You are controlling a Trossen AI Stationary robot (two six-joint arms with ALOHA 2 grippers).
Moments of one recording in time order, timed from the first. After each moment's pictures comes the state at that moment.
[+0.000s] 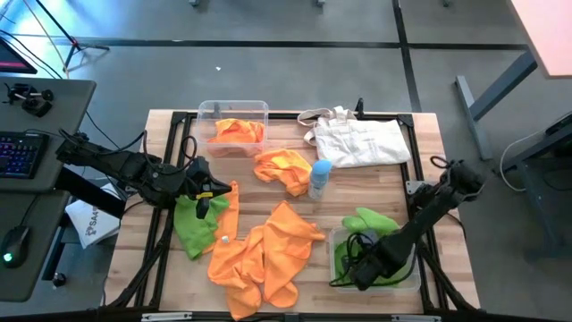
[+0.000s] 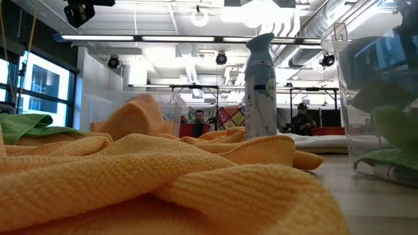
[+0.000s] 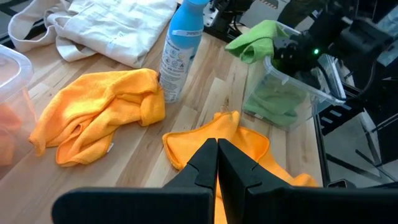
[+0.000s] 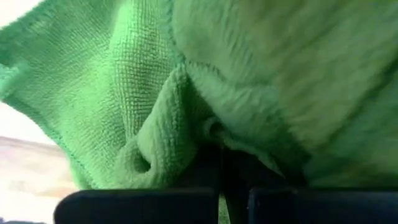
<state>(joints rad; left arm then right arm) -0.36 0.80 0.84 -0.58 -0.41 -0.59 0.75 1.73 1.15 -0.93 -0.04 2.13</state>
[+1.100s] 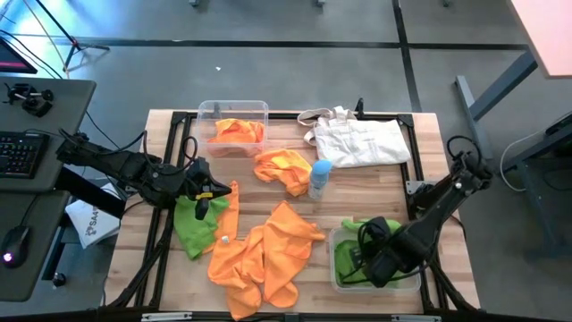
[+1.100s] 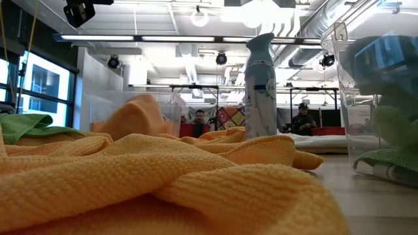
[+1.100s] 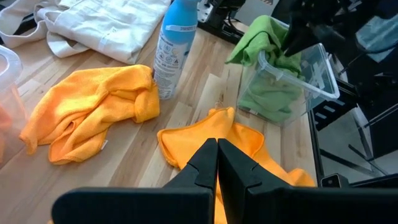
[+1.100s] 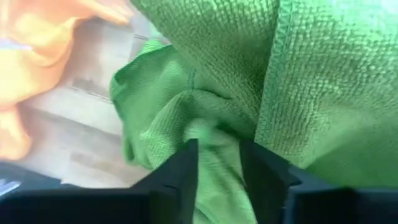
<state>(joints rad) -0.36 0.80 0.84 -0.58 -0.38 -0.59 0.78 1.58 1.35 -1.27 0.13 2.04</state>
